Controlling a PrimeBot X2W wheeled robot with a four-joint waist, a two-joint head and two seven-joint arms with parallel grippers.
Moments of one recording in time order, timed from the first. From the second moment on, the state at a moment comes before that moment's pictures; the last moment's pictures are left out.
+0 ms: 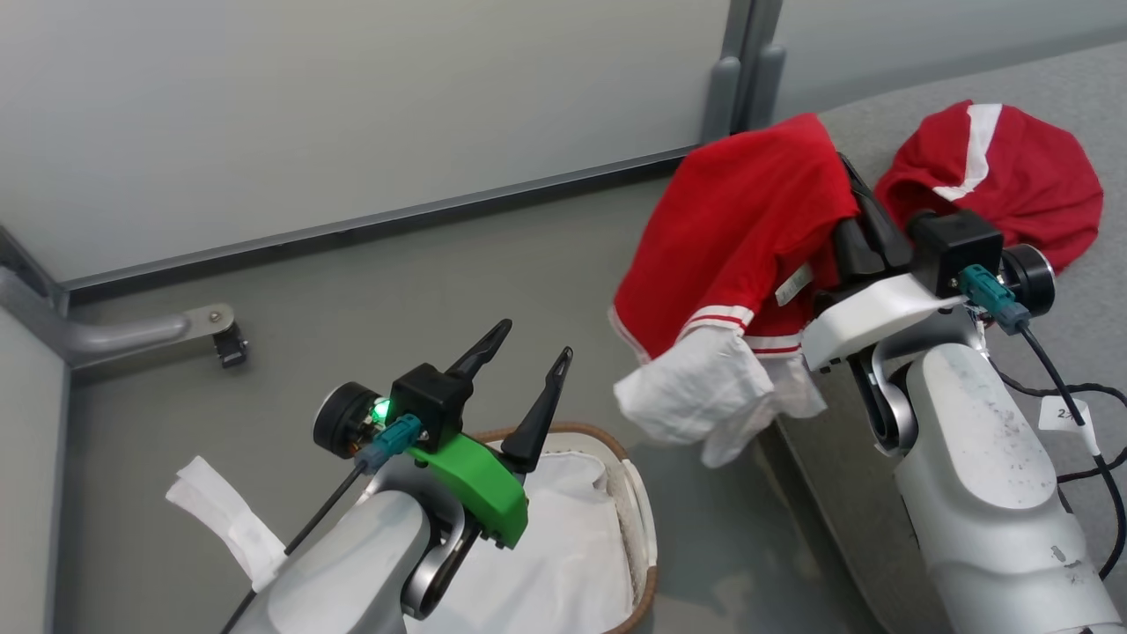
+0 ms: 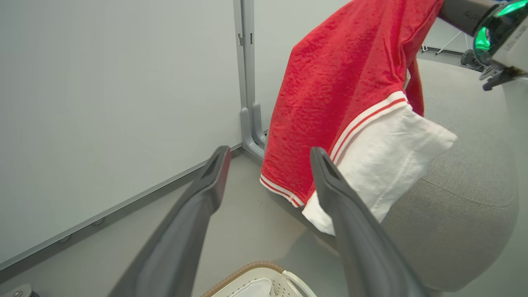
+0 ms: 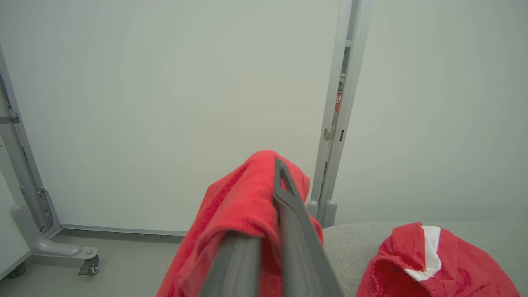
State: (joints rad) left arm -0.52 0.23 -0.86 0.43 -0.61 -0.02 -0.26; right arm -0.58 -0.05 0.07 0.46 0.08 0.13 -0.26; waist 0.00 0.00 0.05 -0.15
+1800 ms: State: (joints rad) left arm -0.51 0.14 -0.82 0.41 -0.43 -0.07 -0.26; right arm -1.09 -0.30 -0.06 0.50 -0.13 0.13 -0.07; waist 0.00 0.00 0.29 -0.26
